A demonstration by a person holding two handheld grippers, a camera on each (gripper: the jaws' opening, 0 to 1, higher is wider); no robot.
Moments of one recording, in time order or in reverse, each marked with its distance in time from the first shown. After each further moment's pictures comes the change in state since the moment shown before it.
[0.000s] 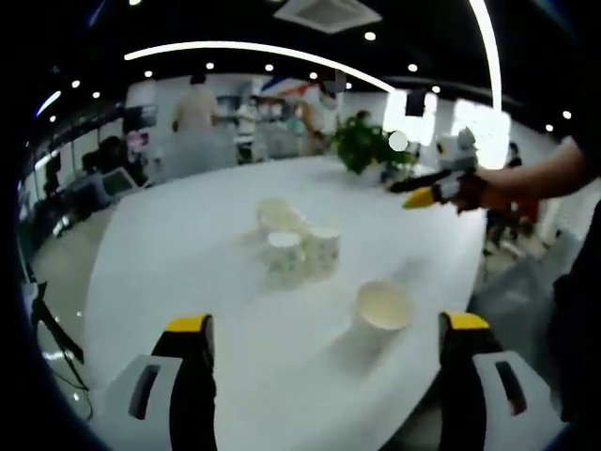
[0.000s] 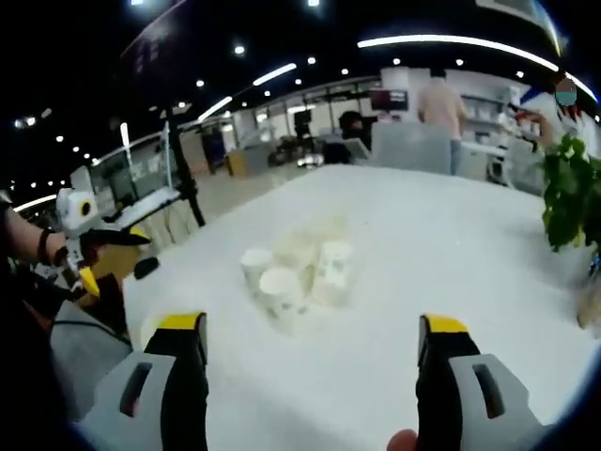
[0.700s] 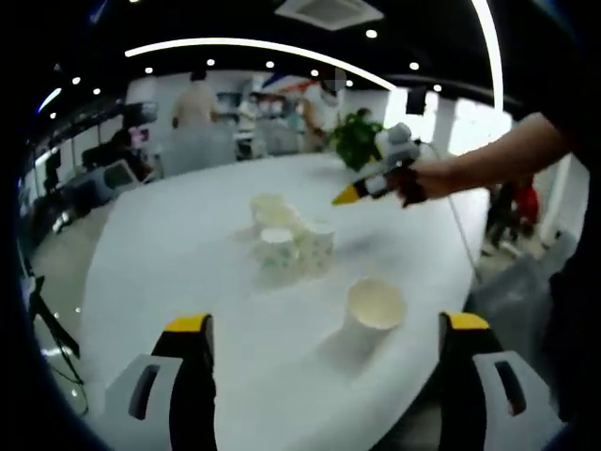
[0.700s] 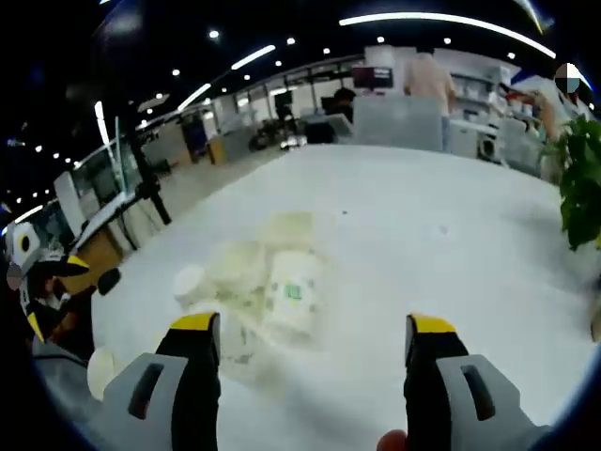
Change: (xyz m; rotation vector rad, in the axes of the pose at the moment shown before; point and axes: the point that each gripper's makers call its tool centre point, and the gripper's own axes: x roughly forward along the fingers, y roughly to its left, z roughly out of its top) left arm 0.001 -0.008 -0.002 -0.022 0.008 0.001; right arm 0.094 -0.050 0.006 0.074 0.090 -0.048
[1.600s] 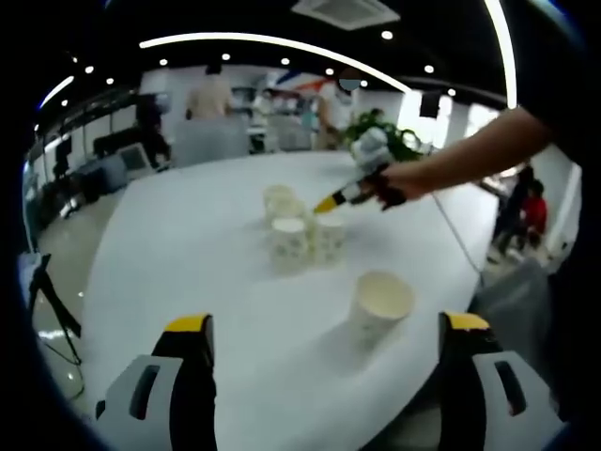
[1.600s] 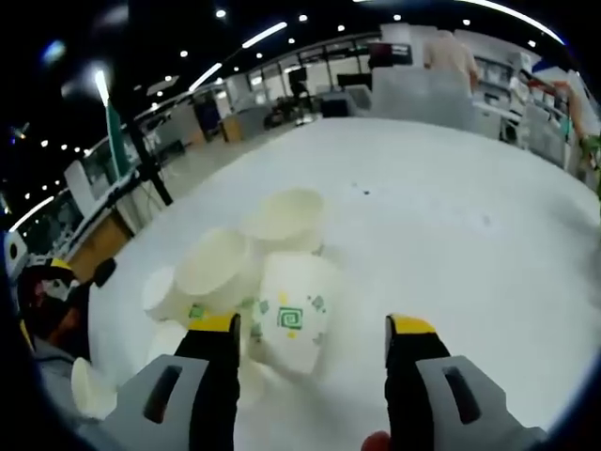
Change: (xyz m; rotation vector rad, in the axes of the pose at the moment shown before) left arm -0.009 0.012 -0.015 -0.064 0.003 0.039; right arm 0.065 0.006 -0.004 -0.002 0.094 0.084
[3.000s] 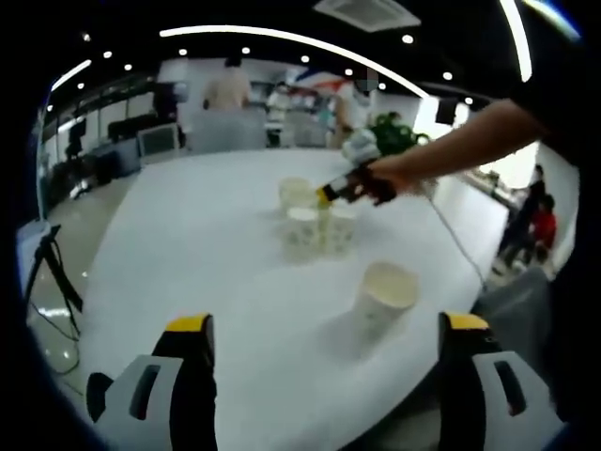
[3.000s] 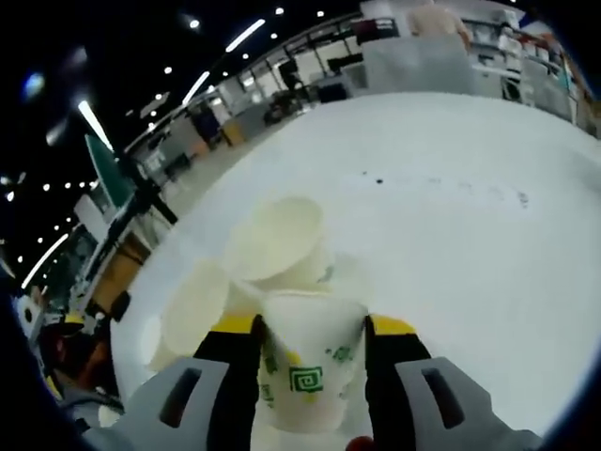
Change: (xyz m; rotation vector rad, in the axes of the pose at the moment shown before) left arm -0.010 0.004 -0.015 -0.056 0.005 0.053; right arm 0.029 0.021 0.010 0.170 0.065 0.093
